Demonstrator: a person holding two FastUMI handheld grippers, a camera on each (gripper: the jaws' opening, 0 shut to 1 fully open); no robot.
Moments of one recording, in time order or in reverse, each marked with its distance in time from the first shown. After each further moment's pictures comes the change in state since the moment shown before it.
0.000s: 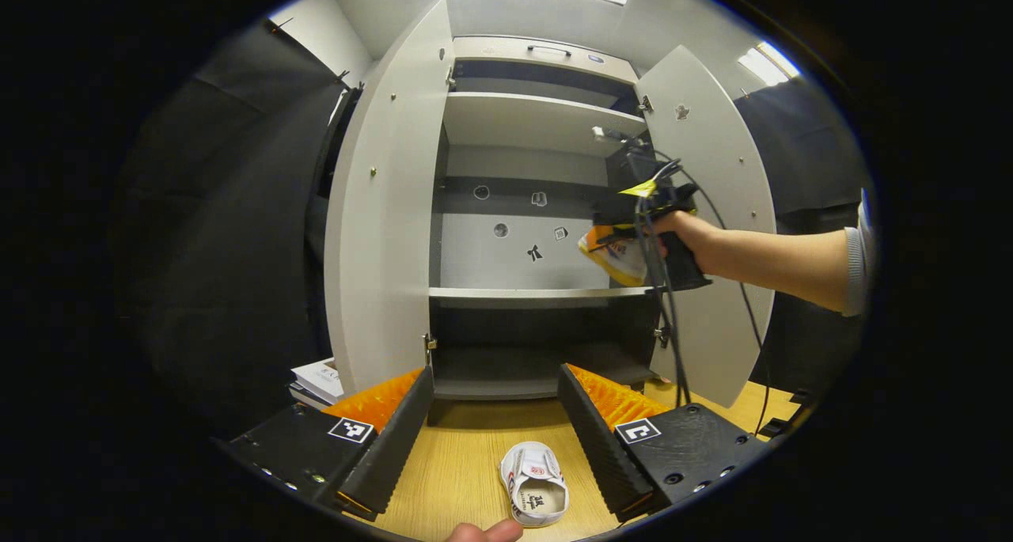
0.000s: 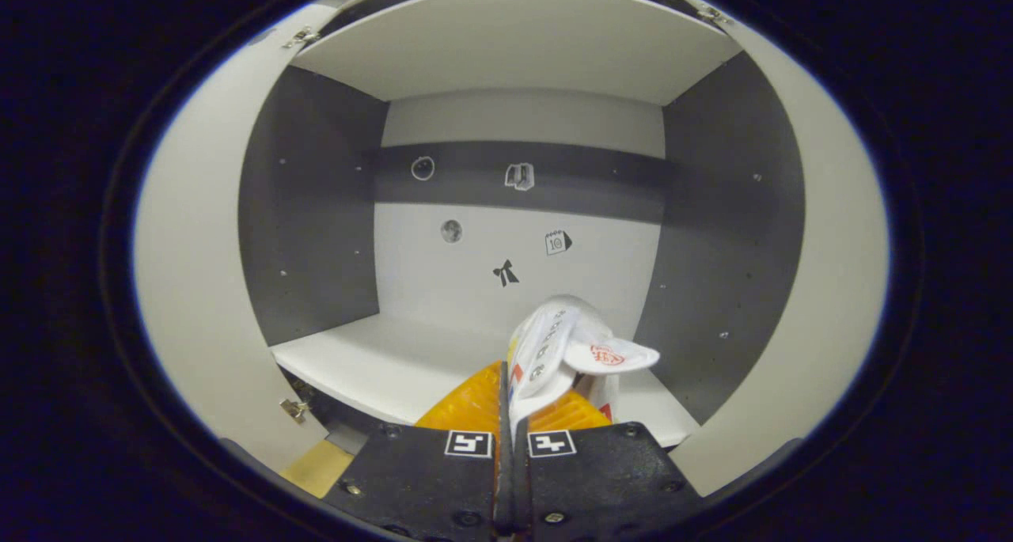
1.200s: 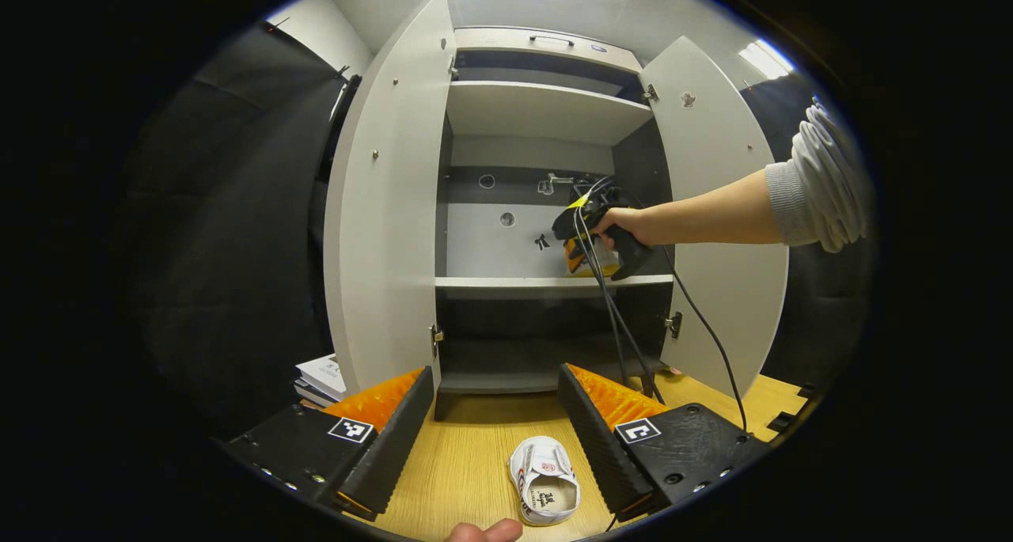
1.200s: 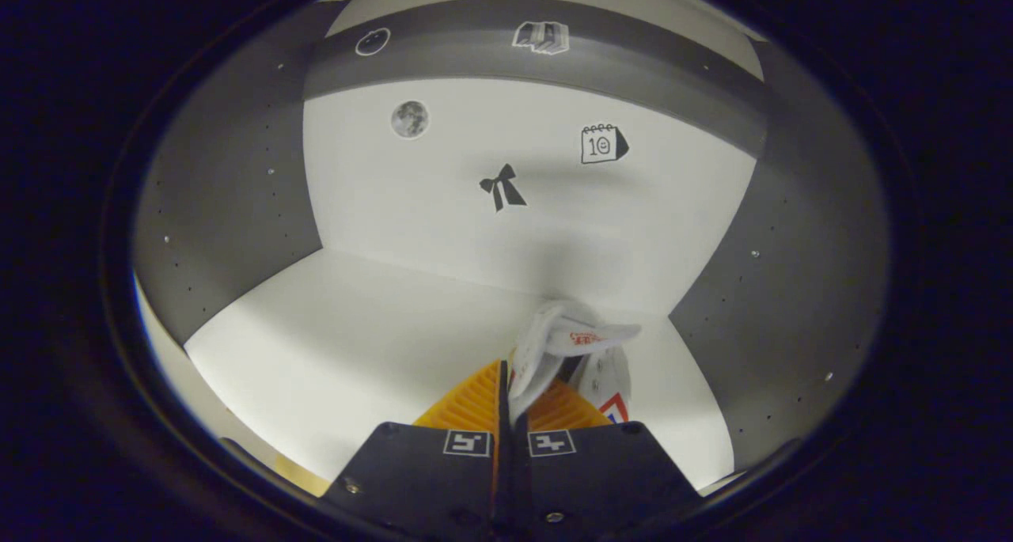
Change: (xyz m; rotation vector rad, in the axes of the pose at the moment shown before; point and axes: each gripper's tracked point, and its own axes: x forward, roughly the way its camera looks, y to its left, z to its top) left arm 0.006 0.014 -0.013 0.009 0.036 0.026; right arm 0.113 0.000 -0.027 -0.085 0.366 -0.054
